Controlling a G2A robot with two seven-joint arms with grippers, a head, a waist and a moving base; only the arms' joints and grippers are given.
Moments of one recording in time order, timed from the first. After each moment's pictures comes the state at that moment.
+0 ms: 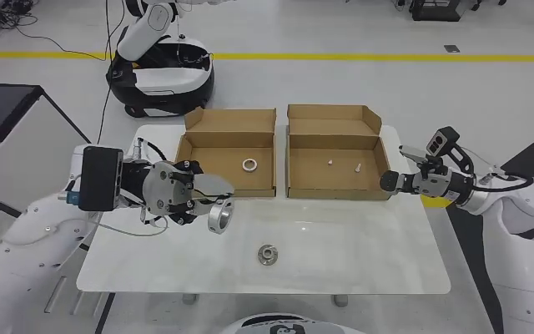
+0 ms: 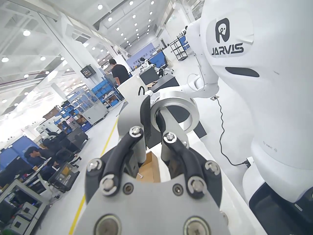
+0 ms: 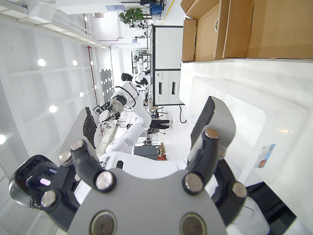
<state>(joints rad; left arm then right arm) 1.05 -0.63 -1.07 -1.97 1.18 -1.01 0.81 -1.54 -1.00 1.86 -1.74 0.51 0.35 1.28</state>
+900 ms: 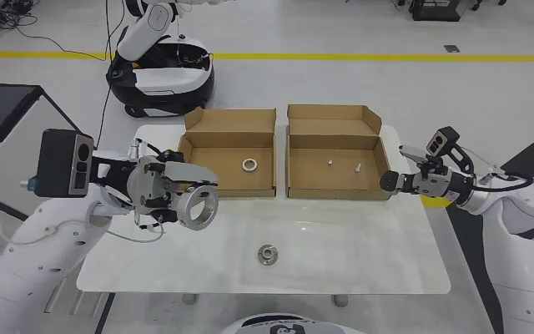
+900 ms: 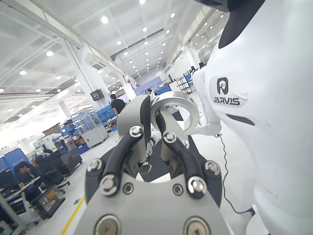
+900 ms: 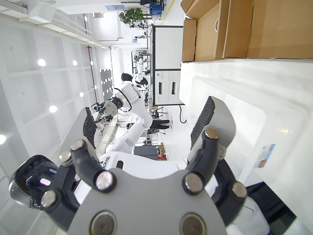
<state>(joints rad) 1.08 -0.66 -1.07 -2.01 0.95 -0.98 0.84 -1.54 -1.00 1.86 -1.74 0.51 0.35 1.28</state>
